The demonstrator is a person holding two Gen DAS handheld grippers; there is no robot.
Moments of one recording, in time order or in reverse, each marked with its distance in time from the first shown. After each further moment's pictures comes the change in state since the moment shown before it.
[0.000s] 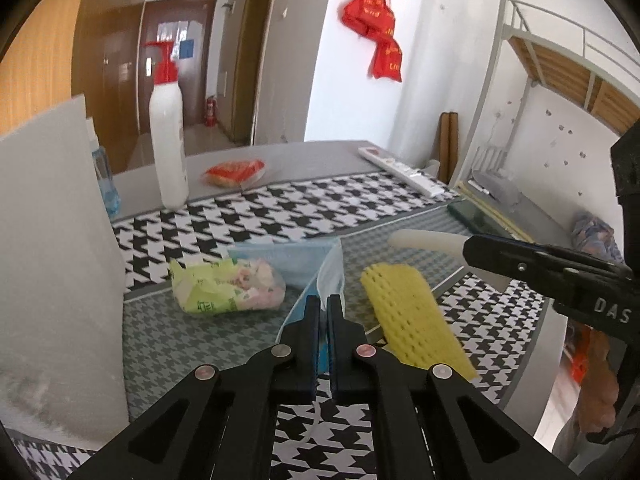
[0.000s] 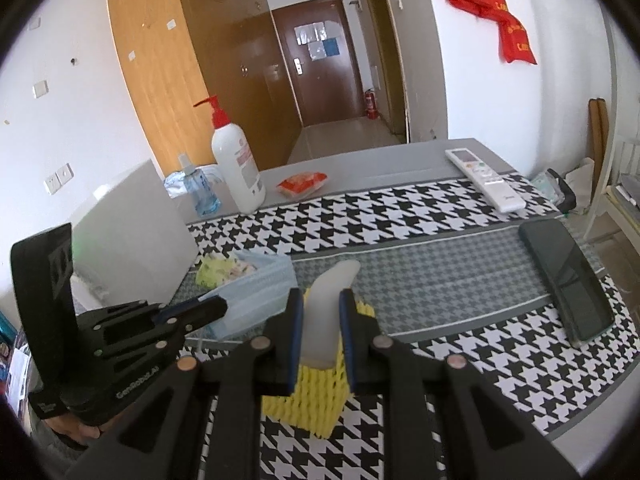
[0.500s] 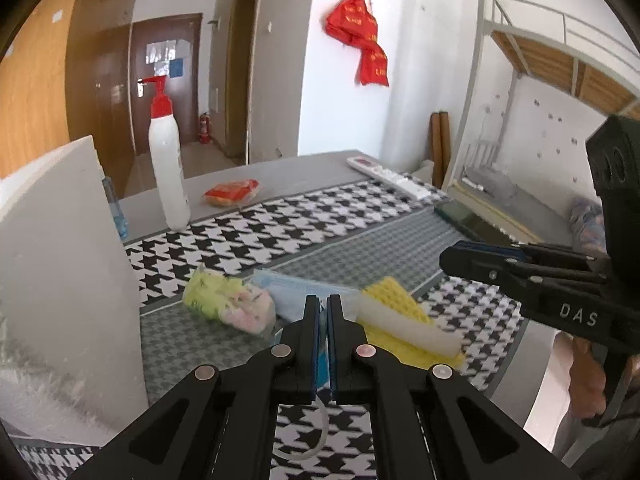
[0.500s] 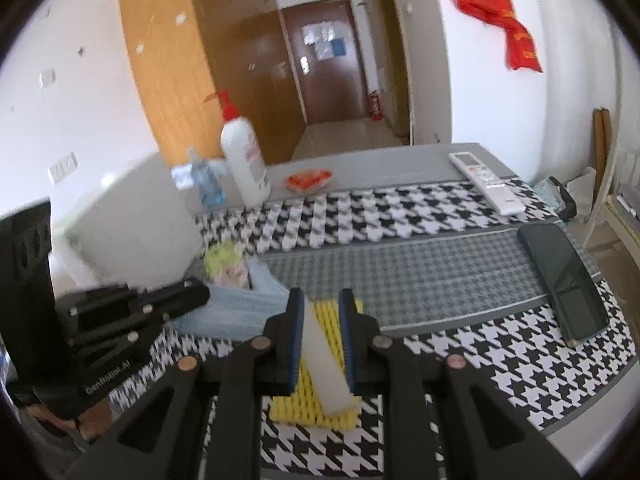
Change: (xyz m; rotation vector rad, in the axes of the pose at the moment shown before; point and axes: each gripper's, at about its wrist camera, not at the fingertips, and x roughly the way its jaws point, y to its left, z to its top) left arm -0.019 -0.008 -0.002 0.067 -0.015 0.015; right arm -0.002 0.010 -0.011 -0.061 0.027 0.009
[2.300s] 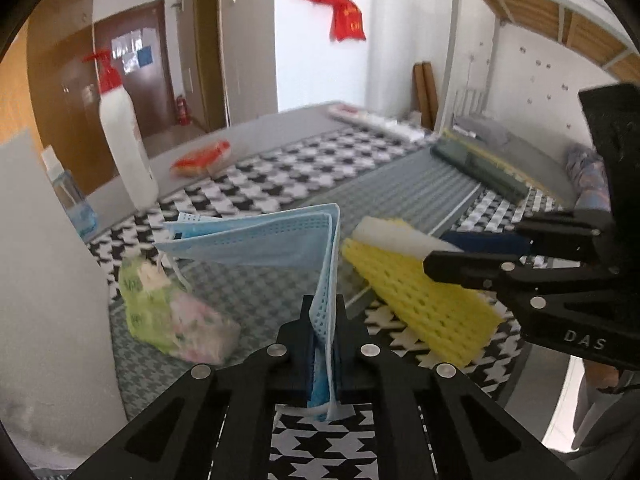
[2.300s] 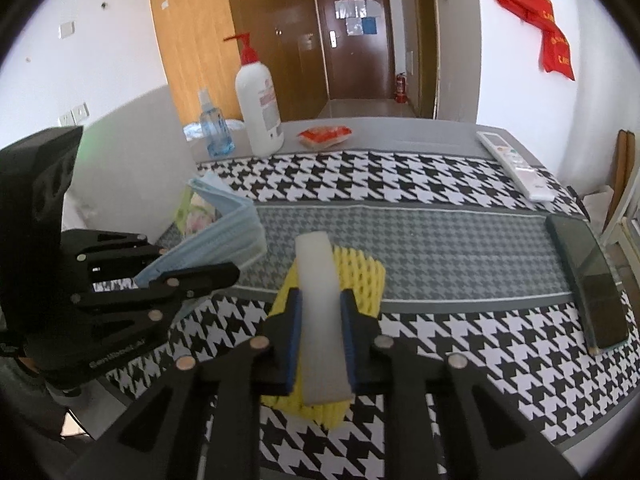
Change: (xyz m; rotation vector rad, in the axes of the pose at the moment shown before) left arm 0.036 -0.010 -0.007 0.121 0.121 -0.023; right arm 0.025 -0.006 -0.016 -0.077 0.063 0.034
